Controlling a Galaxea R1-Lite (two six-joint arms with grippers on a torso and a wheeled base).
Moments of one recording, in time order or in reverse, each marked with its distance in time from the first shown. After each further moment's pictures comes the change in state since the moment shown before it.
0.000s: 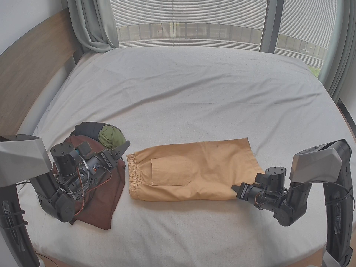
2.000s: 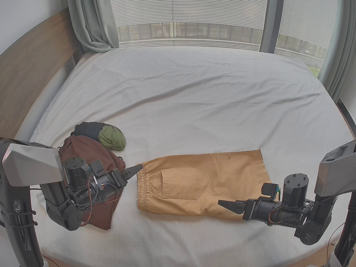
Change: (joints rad) left arm -0.029 0.110 0.050 -0.003 -0.174 -0.115; right arm 0.176 -0.322 0.406 -0.154 0.118 0.003
